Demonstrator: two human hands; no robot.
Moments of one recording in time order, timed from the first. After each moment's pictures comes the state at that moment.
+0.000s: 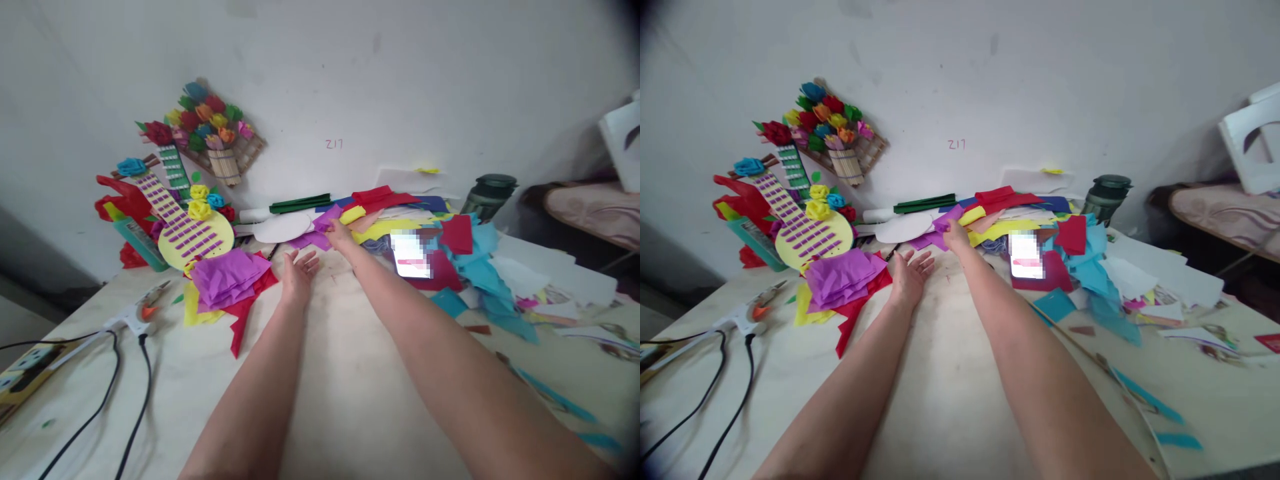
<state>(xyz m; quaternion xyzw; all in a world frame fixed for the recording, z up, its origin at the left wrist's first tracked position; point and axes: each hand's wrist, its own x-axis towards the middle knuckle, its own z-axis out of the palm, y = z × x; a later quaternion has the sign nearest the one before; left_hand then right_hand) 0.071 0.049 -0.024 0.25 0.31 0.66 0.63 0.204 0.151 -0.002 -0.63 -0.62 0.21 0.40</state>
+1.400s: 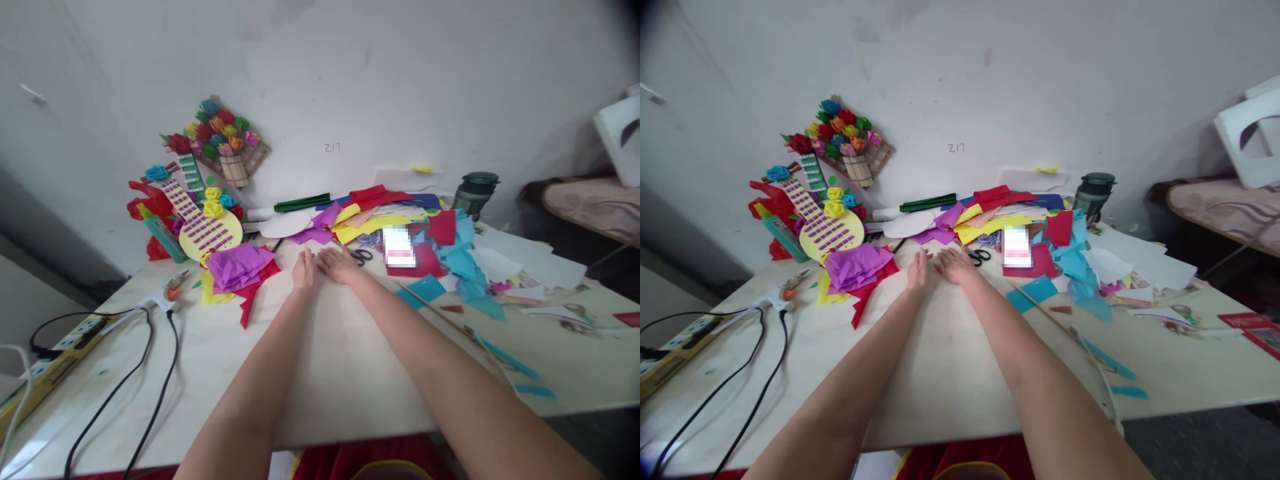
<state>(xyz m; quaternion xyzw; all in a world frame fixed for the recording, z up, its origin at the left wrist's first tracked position) 0.080 0.037 -0.042 0.43 0.50 0.63 0.42 0.206 0.051 -0.034 -0.55 -0.83 0.02 0.06</state>
